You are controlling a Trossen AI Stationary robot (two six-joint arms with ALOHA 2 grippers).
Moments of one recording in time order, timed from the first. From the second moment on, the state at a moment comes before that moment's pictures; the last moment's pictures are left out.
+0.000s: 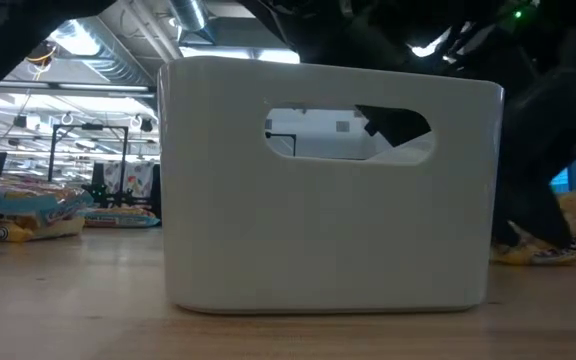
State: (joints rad) left arm -0.22 2.45 1.92 -0.23 -0.13 -0.23; right arm 0.09 1.12 0.53 -0.58 0.07 0.40
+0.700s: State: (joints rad) left arm -0.21 2.45 1.92 -0.25 -0.16 -0.23; right arm -0.07 1.10 0.54 -0.66 -0.34 0.47
